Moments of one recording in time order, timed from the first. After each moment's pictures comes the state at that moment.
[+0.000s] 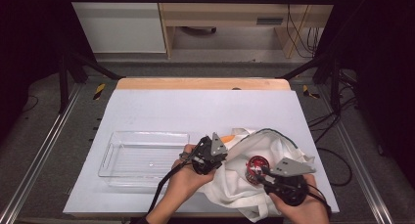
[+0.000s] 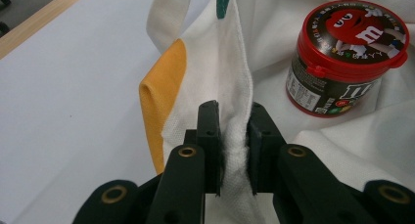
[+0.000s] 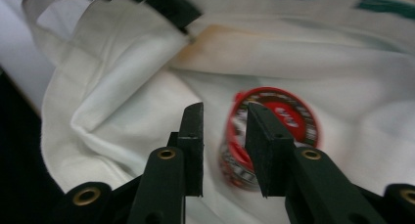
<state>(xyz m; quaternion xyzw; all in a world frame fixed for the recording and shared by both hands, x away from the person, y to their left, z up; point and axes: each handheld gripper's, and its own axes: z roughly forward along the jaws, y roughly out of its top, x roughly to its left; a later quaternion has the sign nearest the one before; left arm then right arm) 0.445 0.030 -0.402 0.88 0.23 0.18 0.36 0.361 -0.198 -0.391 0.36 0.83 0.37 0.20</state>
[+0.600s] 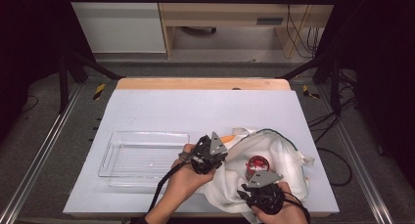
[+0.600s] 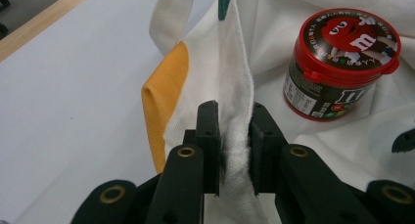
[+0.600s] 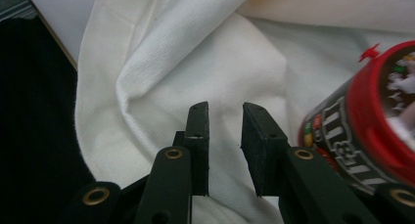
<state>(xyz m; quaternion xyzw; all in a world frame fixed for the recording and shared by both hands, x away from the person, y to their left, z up) 0.444 0.030 -0.397 0.88 0.23 0.18 0.37 0.357 -0.165 -0.437 0.33 0.88 0.33 0.13</state>
